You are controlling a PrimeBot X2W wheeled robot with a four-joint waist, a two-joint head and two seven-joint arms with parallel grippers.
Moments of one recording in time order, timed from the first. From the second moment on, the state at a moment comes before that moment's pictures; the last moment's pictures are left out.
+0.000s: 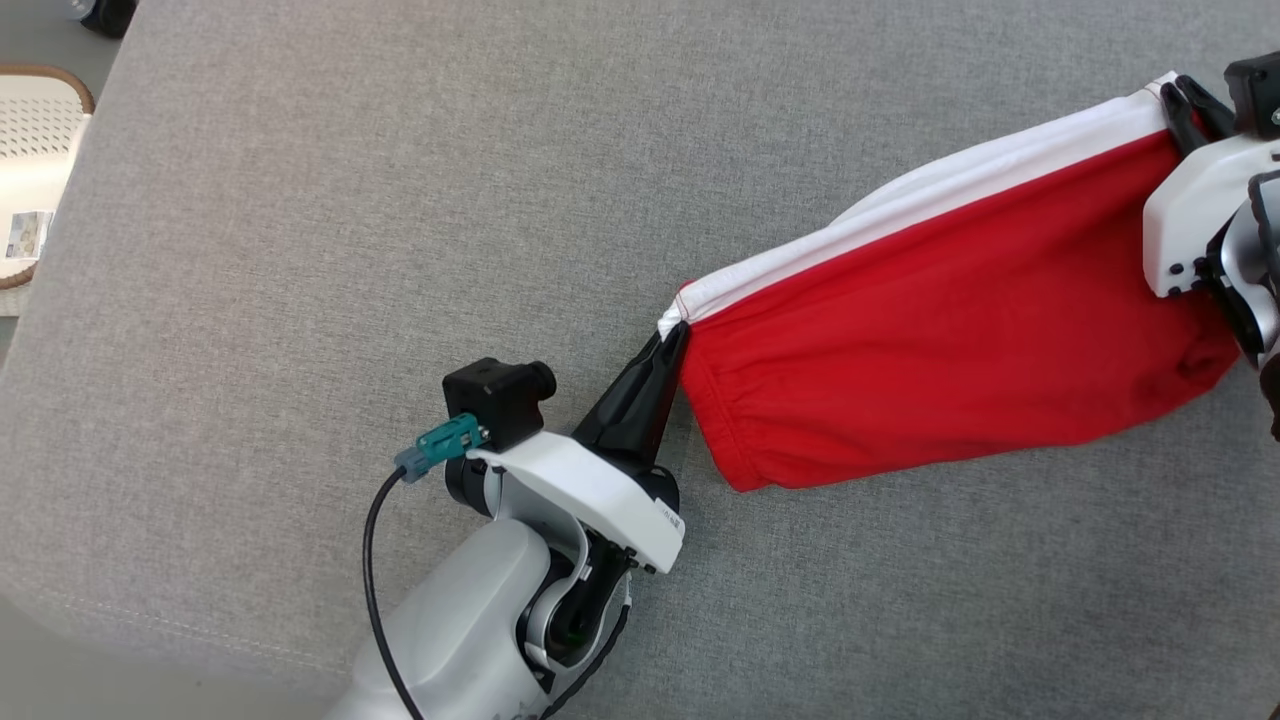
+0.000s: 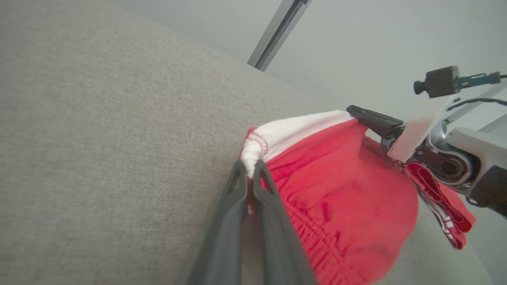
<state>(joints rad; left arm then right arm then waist) -0.52 0.05 -0.71 0.38 -0.90 0.01 -0.23 -1.10 -0.36 0.56 1.12 0.29 0.13 -0.13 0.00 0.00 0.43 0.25</state>
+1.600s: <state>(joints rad) -0.02 0.08 -0.33 0.04 -0.15 0.23 -0.26 -0.64 -0.21 0.37 0.84 0.43 0.13 -0.26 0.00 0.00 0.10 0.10</state>
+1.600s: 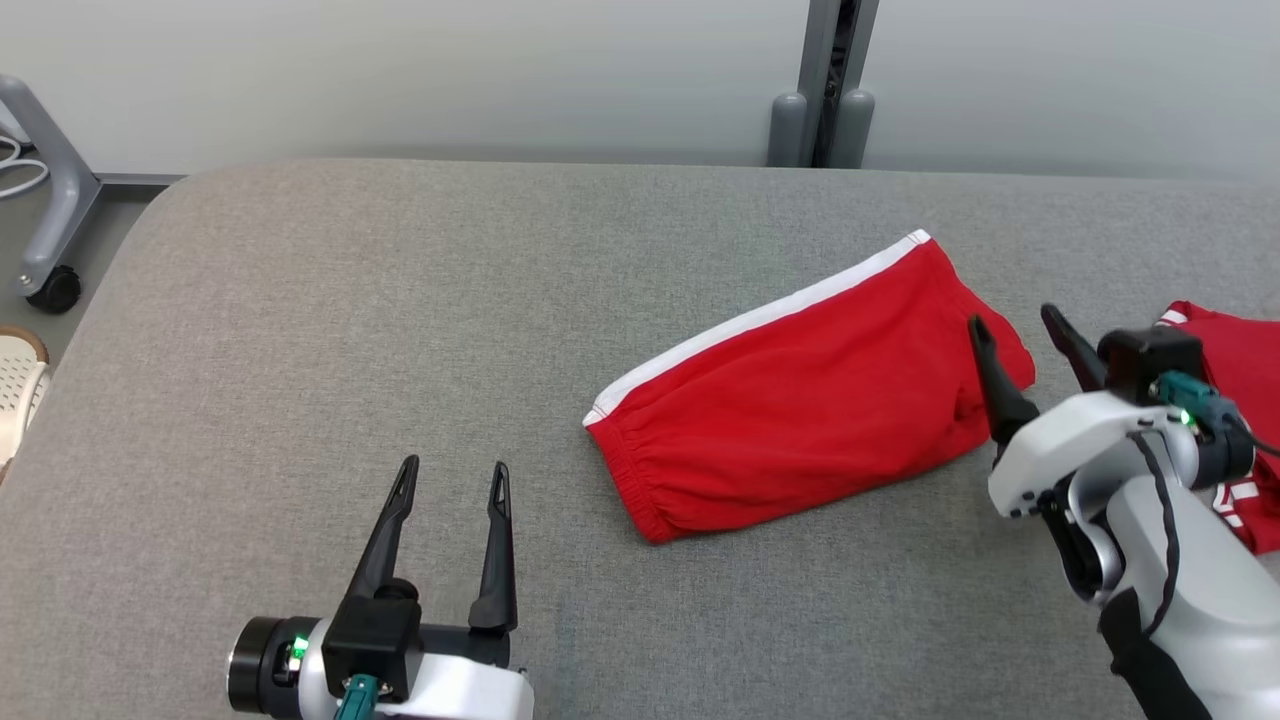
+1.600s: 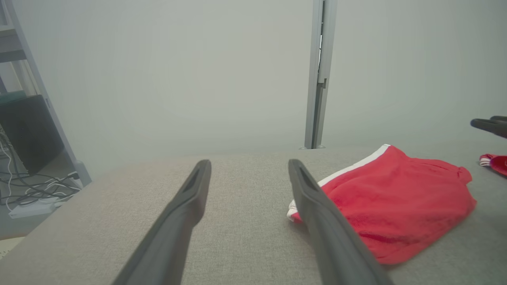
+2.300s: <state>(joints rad) -0.08 0.05 -0.37 0.05 -0.11 0.19 -0.26 -0.82 -0.32 0.38 1.14 0.59 0.13 -0.13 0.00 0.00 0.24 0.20</state>
